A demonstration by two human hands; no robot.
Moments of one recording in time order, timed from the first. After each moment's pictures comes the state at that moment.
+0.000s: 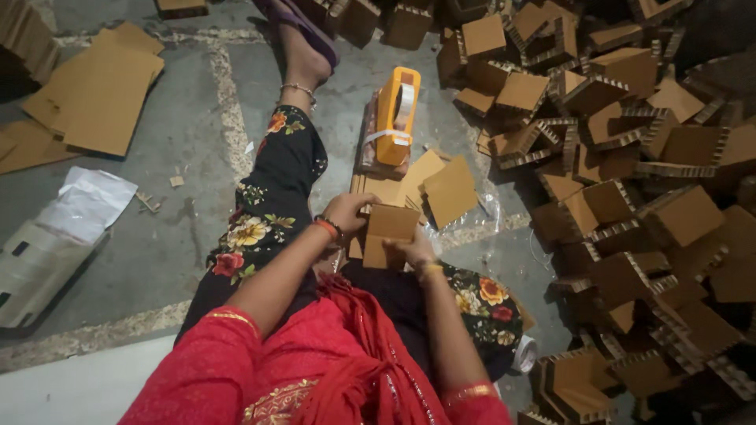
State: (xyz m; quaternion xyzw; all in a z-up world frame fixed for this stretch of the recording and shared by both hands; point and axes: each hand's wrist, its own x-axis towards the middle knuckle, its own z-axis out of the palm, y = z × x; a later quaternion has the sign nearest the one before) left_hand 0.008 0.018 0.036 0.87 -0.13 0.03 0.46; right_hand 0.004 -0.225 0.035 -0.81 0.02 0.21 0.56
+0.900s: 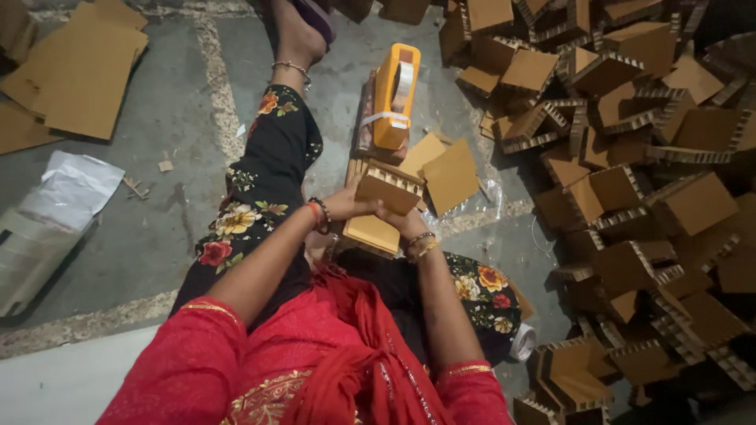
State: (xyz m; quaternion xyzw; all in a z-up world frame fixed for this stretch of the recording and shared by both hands) left_hand 0.023 0.009 -0.005 0.68 -0.11 -0.15 0.71; right_hand 0.021 -0.200 0.059 -0.67 -0.04 0.30 0.68
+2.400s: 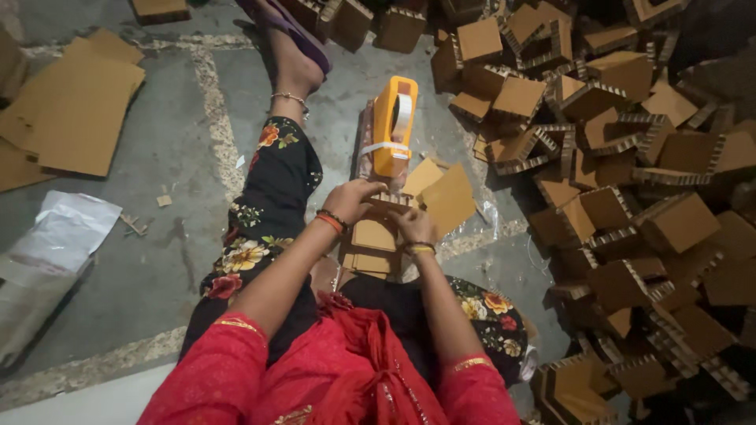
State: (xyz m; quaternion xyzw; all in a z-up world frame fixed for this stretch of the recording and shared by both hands) left_hand 0.056 0.031 0.058 0.88 -0.11 0.08 0.45; right_hand 0.077 -0.201 0.005 -0.96 0.03 0.07 0.29
